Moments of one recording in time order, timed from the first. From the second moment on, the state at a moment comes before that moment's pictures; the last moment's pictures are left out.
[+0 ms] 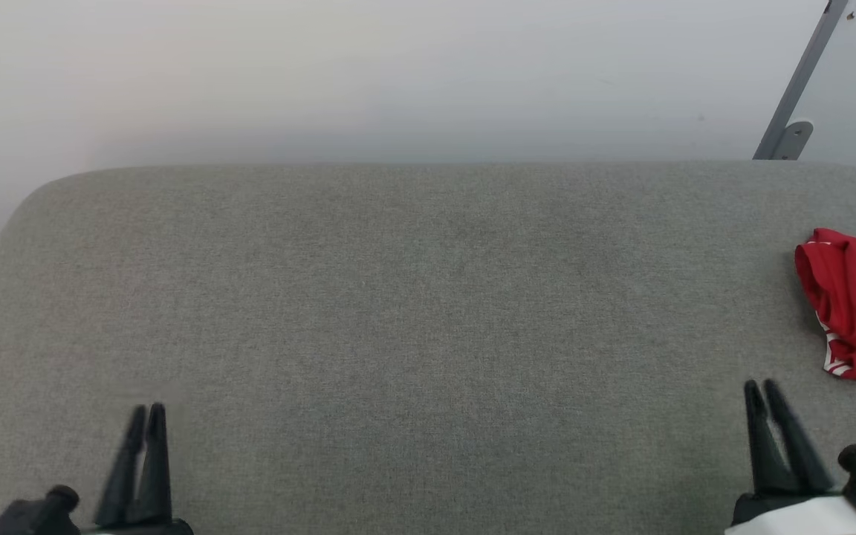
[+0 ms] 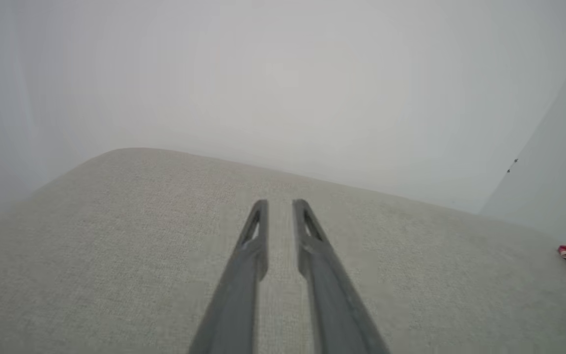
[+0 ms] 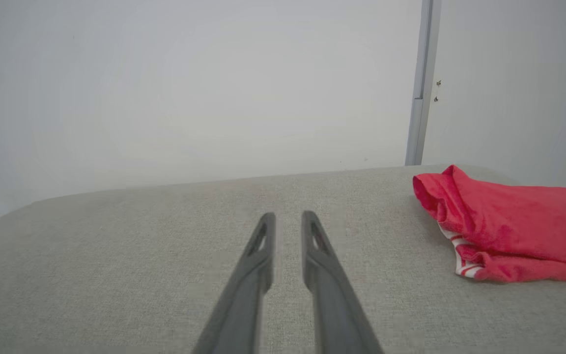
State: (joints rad) left arm 0.15 0.18 0.04 0.03 -0.42 -0.13 -0.26; right arm 0.10 -0.13 -0.06 0.11 0.28 0.13 -0.26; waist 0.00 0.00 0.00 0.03
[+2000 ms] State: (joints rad) left arm 0.01 0.10 0.07 0.17 -1.14 -0.13 -0.04; right arm -0.01 -0.08 -0.09 0.20 1.08 0.13 -0.04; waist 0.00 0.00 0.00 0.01
